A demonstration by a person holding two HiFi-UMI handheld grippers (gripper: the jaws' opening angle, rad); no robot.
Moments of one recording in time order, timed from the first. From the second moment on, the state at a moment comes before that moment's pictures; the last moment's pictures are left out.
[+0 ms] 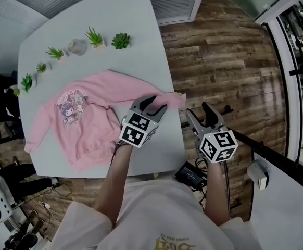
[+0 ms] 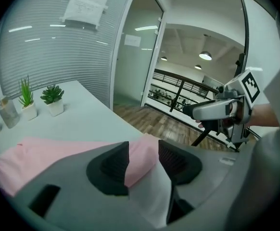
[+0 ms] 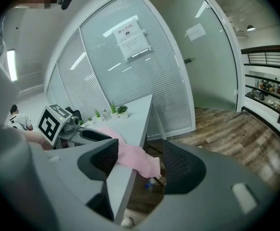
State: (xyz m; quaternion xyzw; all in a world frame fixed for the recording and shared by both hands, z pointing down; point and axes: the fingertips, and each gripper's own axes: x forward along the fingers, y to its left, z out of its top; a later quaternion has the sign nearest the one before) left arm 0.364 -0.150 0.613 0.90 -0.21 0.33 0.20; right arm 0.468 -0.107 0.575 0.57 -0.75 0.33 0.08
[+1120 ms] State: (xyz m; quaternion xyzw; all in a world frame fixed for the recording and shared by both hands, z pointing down) left arm 0.389 -0.156 0.655 0.87 -0.14 0.46 0.12; right arm 0.475 -0.097 0.592 0.57 -0.74 0.35 0.09
